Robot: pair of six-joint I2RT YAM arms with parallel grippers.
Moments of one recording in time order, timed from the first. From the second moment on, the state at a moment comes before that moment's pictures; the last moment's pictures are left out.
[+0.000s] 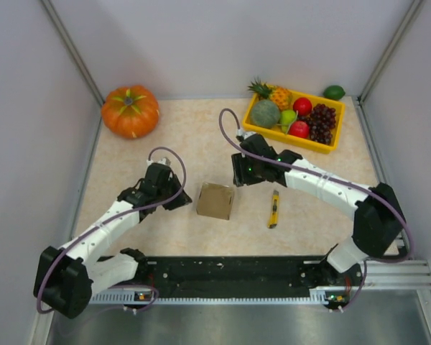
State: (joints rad) left arm -0.44 1.09 0.67 -0.46 0.06 -0.81; right arm 0.78 1.50 1.16 -0.54 0.06 0.45
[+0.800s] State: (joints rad) left arm -0.53 1.29 0.67 -0.40 0.21 -0.70; right arm 0.78 1.80 1.24 -0.54 0.00 0.48
